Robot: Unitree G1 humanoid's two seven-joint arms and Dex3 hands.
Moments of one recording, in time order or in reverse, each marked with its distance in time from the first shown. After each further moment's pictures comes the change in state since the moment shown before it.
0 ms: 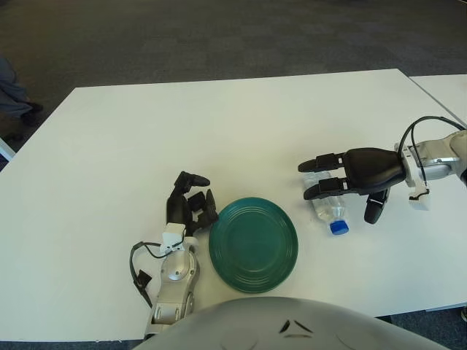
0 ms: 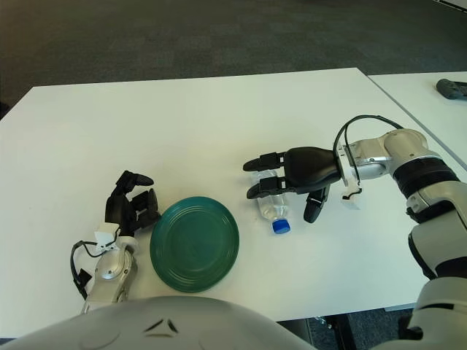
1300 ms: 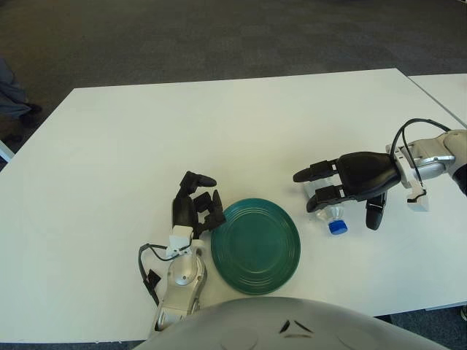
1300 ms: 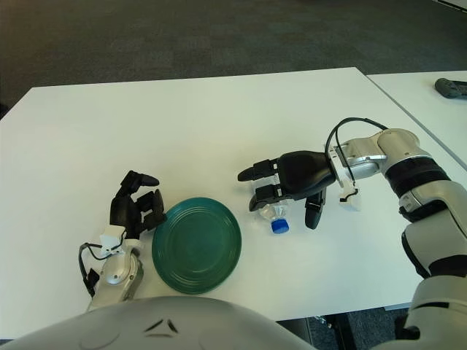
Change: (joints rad) left arm 0.046 0.012 -0.099 -0.092 0.010 0.040 0.073; right arm 0.002 0.024 0.011 -0.057 0.093 -0.040 0.135
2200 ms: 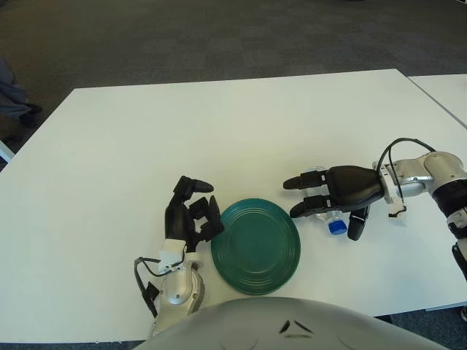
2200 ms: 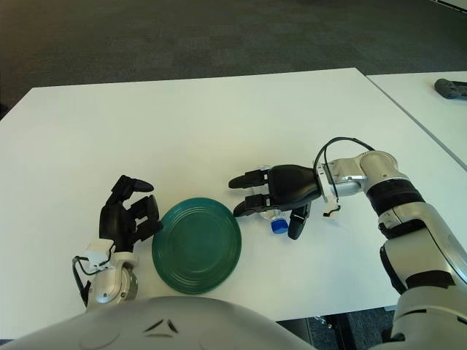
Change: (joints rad) left arm 0.150 0.000 -0.027 -0.190 0.006 0.041 -0.019; right arm 0.173 0.127 -0.197 0.009 -0.220 0.021 -0.121
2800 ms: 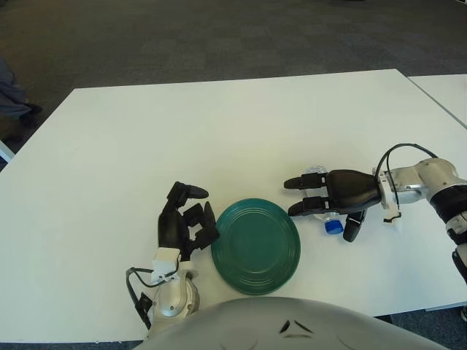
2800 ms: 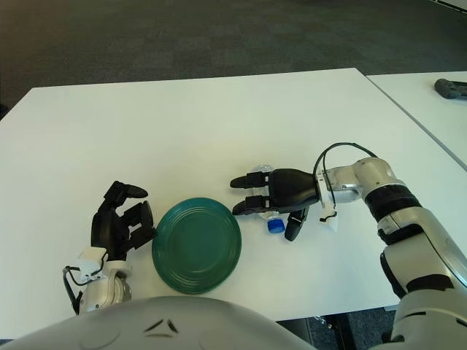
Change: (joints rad) left arm 0.075 0.006 0.001 -0.067 0.021 0.035 -0.001; right arm 0.034 -0.001 0.082 -0.001 -0.194 0.133 -0.298
